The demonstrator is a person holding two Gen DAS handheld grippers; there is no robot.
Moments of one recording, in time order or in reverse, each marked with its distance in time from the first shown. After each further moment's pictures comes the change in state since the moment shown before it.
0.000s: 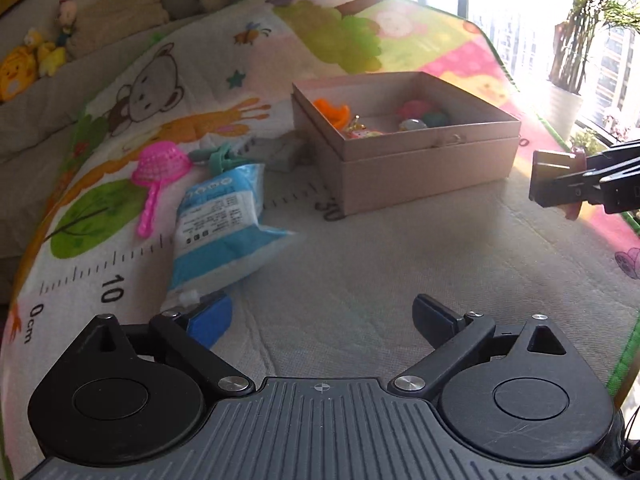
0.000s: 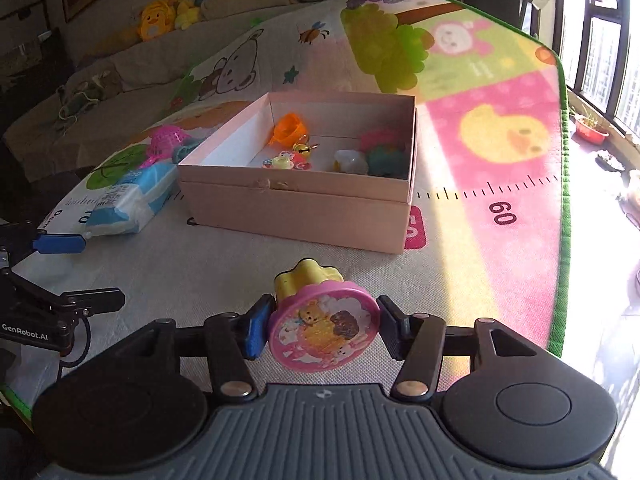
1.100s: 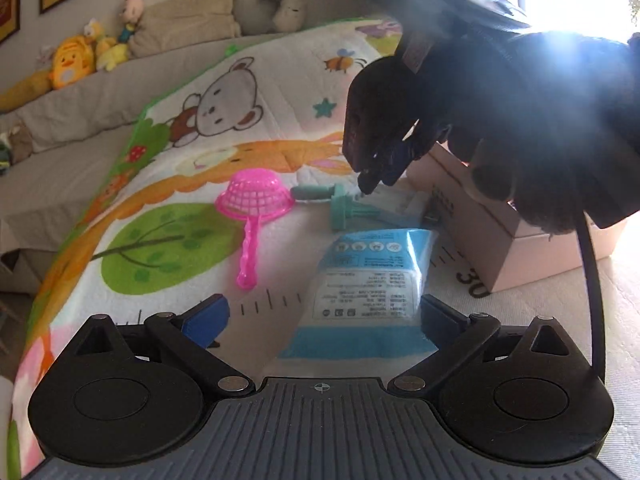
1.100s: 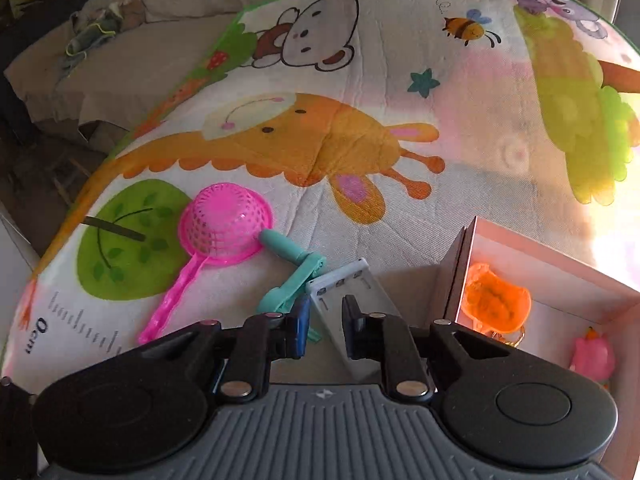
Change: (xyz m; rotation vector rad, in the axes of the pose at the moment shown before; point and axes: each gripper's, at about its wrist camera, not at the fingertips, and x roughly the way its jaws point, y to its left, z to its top) left arm 0.032 0.085 0.021 -0.120 -0.114 0.124; right arm 0.236 0.156 0.177 -0.175 0.293 -0.068
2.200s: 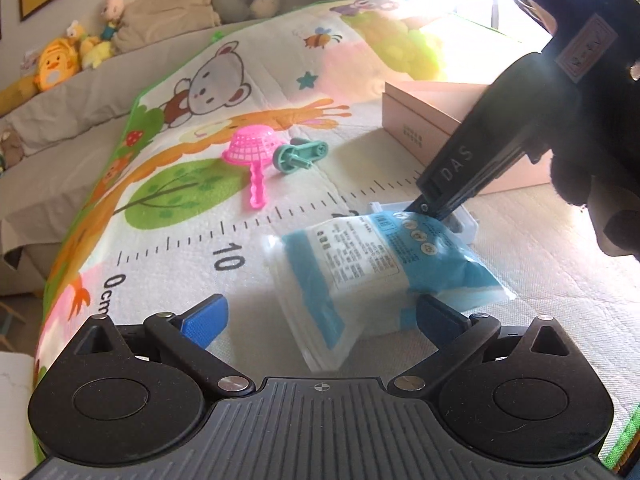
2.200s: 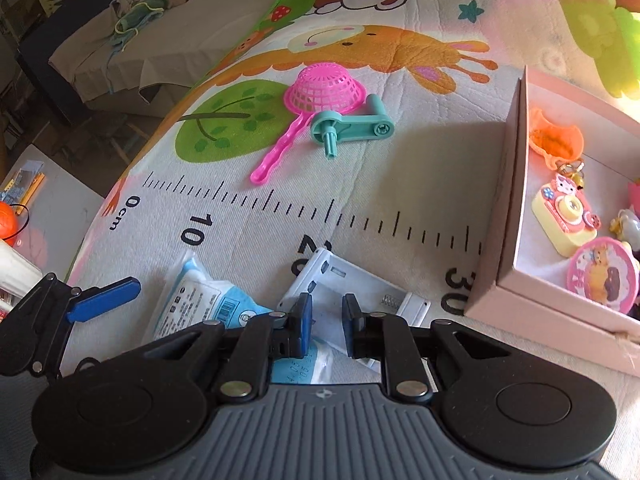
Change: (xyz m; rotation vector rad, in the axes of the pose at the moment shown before) left arm -0.055 0.009 -0.050 0.079 0.054 -0.048; right arm -0.070 0.021 -0.128 0.069 0.041 0.257
